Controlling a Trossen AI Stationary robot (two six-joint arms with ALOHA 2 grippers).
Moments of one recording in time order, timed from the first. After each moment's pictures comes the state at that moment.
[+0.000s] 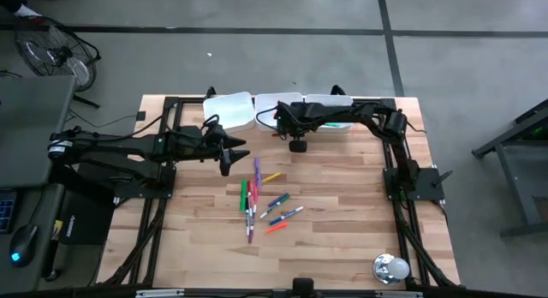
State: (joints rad) left arm 0.04 0.93 0.69 0.00 -0.19 -0.45; right arm -0.42 2.09 1.49 -0.64 0.24 -0.43
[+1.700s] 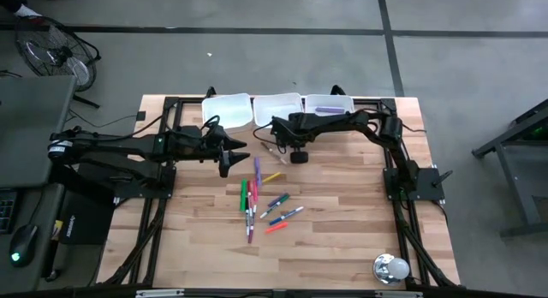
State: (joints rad) left arm 0.04 0.93 0.69 0.00 -0.14 -0.46; right arm -0.32 2.12 1.49 -0.73 0.29 -0.38
